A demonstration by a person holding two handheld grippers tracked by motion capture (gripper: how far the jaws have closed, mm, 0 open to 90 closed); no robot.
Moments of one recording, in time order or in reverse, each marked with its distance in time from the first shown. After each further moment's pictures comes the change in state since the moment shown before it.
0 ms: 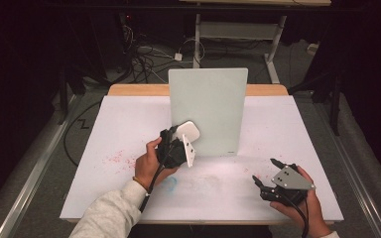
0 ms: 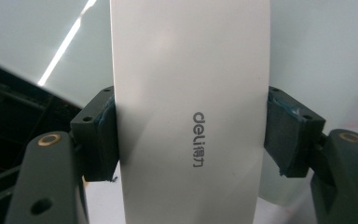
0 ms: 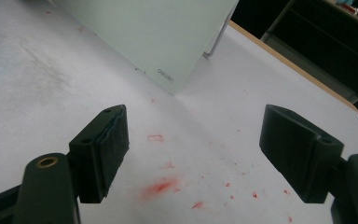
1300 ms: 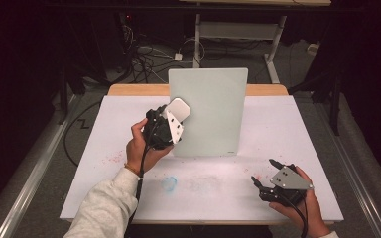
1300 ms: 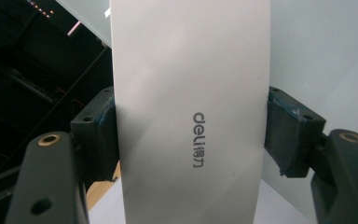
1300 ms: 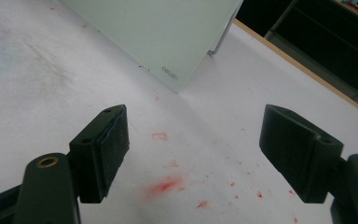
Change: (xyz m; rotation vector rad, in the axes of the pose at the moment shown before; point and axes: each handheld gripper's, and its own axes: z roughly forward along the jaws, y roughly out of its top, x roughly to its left) left arm 0.073 0.006 -0.013 -0.083 0.033 -0.216; right arm 0.002 0.000 0.002 0.007 0.011 -0.006
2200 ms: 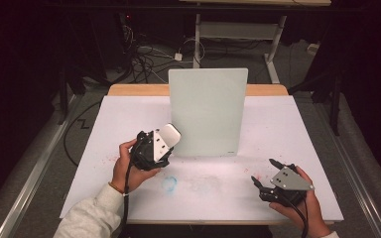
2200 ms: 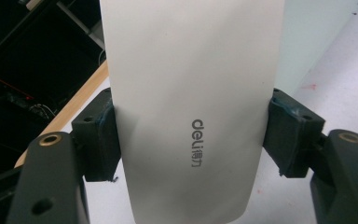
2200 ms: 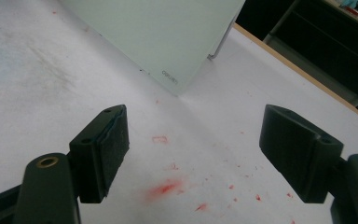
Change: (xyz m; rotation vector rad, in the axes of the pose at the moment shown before) left arm -0.005 -0.050 -0.030 0.066 -0.245 -0.036; right arm 0.001 0.002 -0.002 -0.009 -0.002 -0.006
